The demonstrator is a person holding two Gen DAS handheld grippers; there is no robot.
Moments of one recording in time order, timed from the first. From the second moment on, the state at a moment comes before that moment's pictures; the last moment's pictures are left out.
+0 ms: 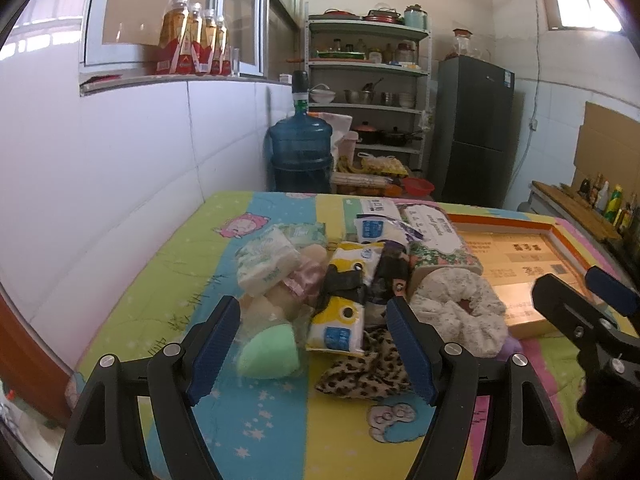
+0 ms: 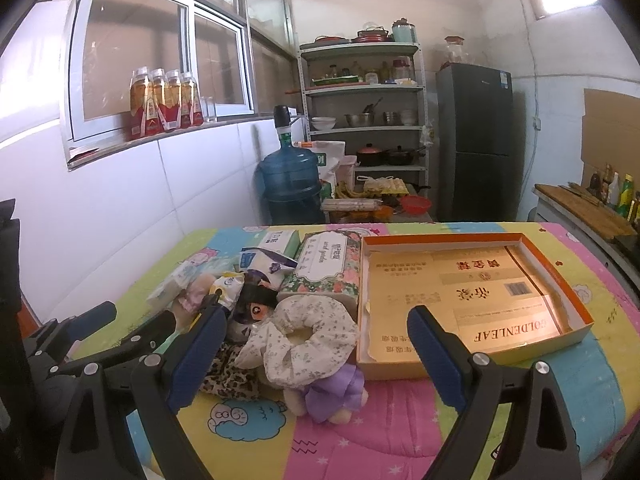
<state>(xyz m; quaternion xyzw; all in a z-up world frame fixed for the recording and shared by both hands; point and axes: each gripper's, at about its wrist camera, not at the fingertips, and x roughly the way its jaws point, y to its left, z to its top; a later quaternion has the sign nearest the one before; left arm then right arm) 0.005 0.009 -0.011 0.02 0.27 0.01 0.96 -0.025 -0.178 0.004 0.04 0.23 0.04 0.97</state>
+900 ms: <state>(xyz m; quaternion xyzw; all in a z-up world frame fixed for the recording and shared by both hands) 0.059 0.091 -0.042 -0.08 0.30 -0.03 0.95 0.014 -0.166 -0.041 0.06 0.31 0.12 0.94</state>
